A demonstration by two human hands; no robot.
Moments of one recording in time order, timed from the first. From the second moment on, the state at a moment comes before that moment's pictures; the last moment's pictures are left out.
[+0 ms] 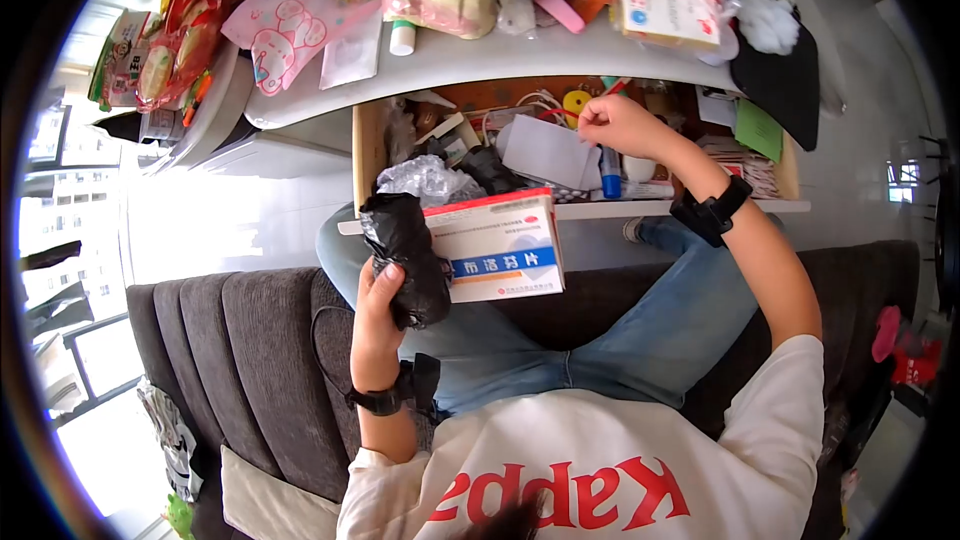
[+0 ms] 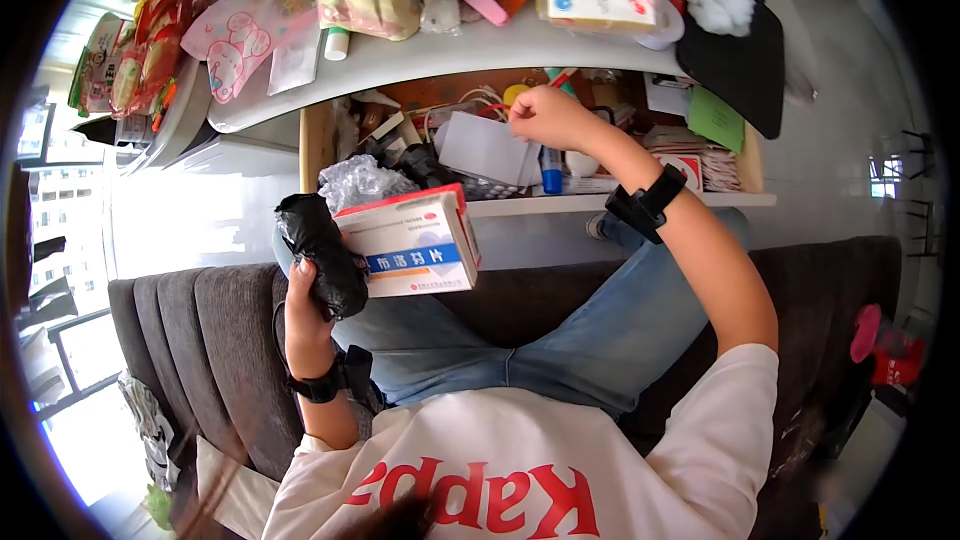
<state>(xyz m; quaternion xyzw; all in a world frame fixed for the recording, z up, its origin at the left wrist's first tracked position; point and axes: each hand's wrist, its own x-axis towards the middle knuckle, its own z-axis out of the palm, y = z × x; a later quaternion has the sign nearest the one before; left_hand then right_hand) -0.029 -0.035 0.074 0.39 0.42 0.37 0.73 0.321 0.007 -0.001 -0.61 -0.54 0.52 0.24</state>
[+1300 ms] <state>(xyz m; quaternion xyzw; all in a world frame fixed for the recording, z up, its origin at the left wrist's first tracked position) -0.010 0.116 0.101 0.78 0.48 0.24 0.32 0.239 -0.046 0.038 -0.56 -0.57 0.43 0.42</state>
